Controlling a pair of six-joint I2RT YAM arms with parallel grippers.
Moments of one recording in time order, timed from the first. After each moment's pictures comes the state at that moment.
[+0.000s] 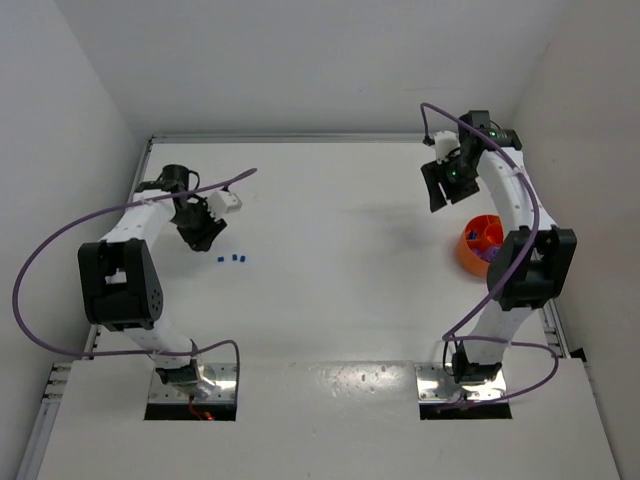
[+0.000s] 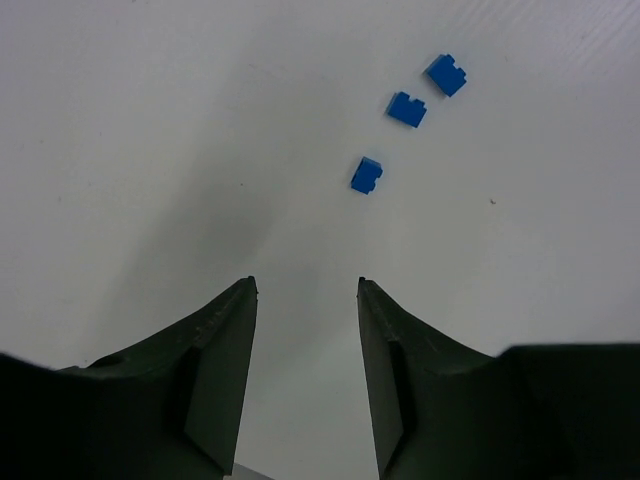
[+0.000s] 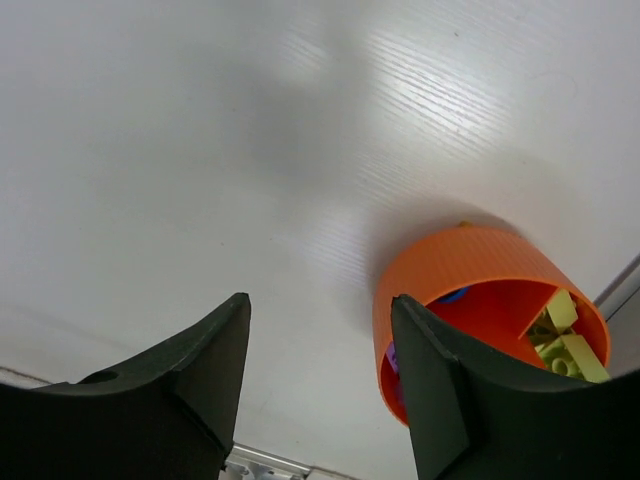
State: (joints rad) left arm 0.09 1.62 1.20 -0.85 0.26 0.93; right arm -0.01 1.80 1.68 -1.10 -0.16 -0.39
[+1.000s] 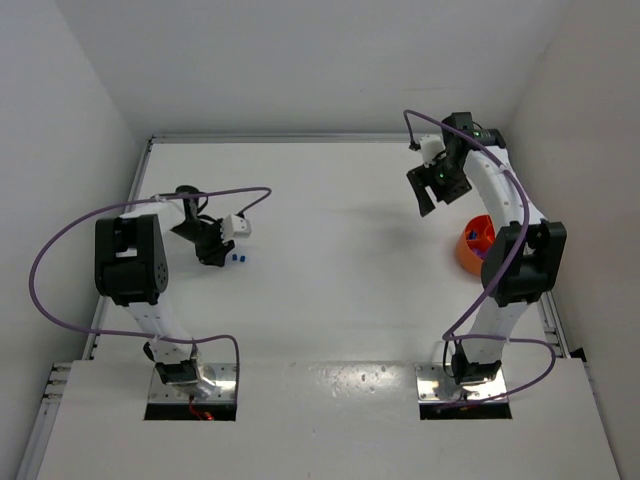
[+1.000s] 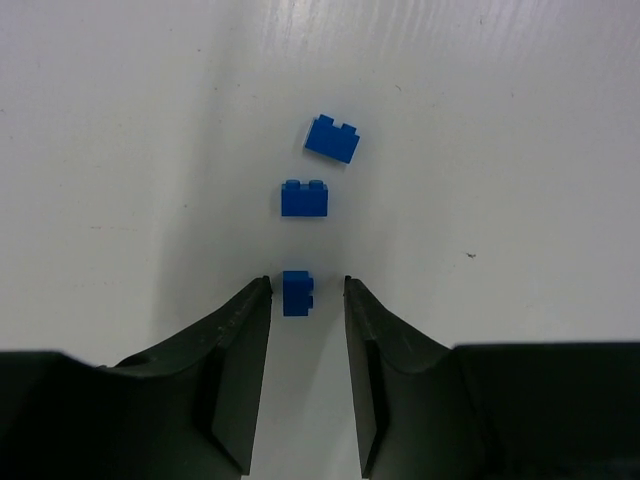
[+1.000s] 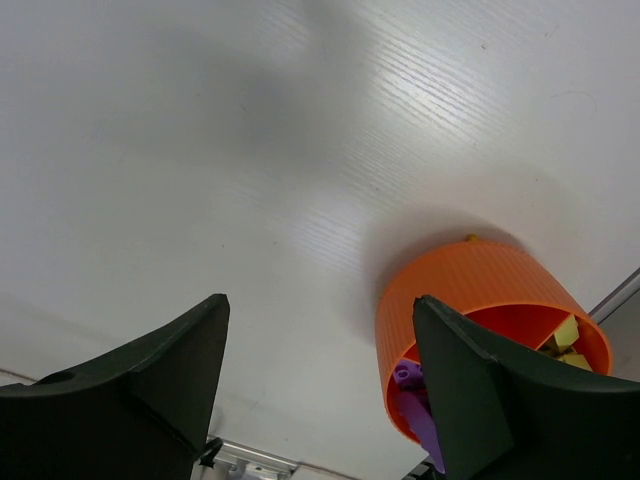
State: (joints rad) left arm 0.11 1.83 1.13 -0.80 0.48 1.36; right arm 0.06 1.85 1.69 -1.10 -0.12 -0.41
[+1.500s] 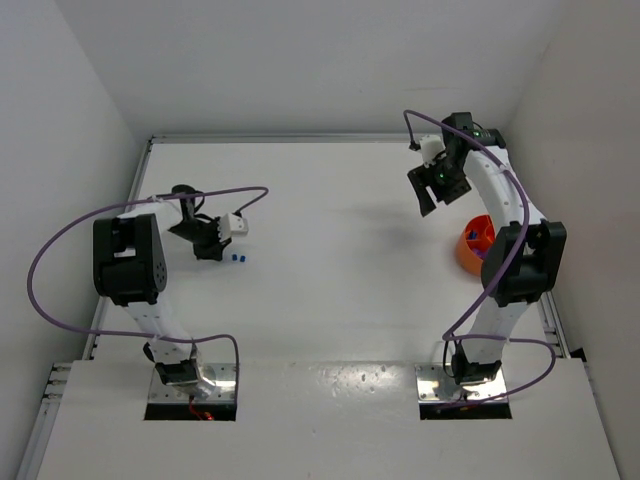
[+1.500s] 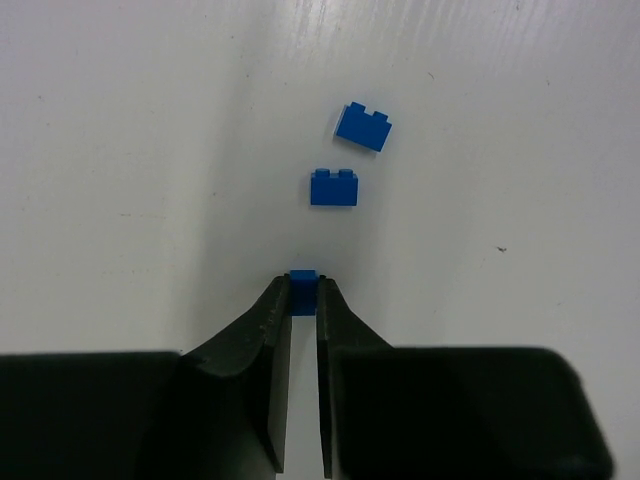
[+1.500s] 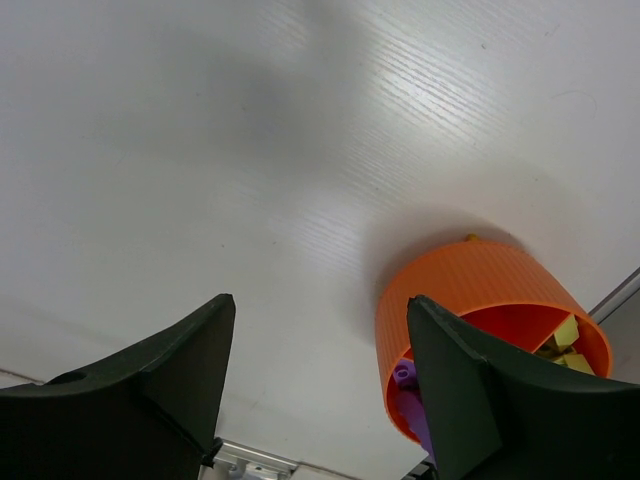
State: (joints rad) left arm 0.13 1.83 1.12 -0.76 0.48 1.39; right arm 0.06 1.85 1.69 -1.10 -0.12 -0.41
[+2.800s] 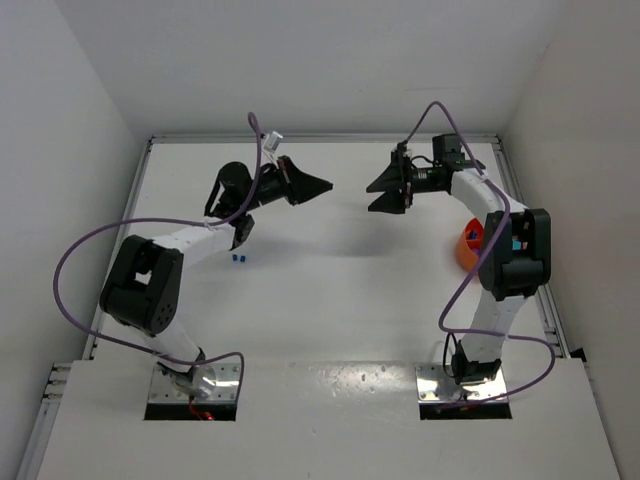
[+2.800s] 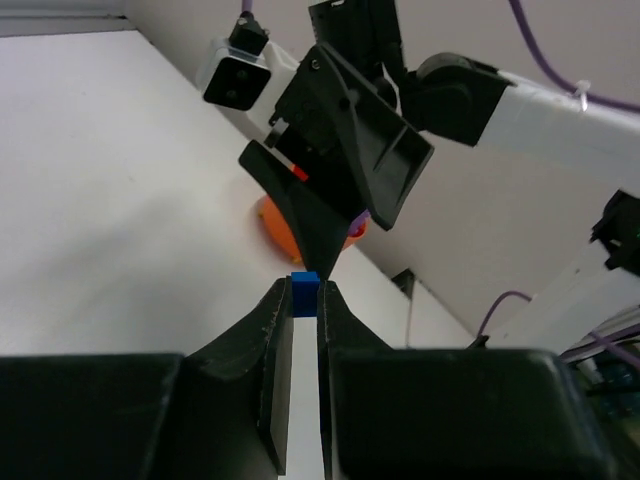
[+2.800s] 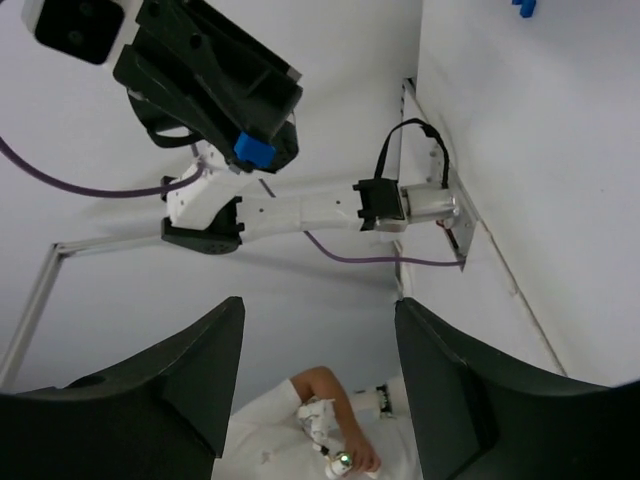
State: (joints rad) left arm -0.36 1.63 0.96 0.83 0.77 -0.78; right arm 0.06 1.90 1.40 -0.50 -1.42 0.63
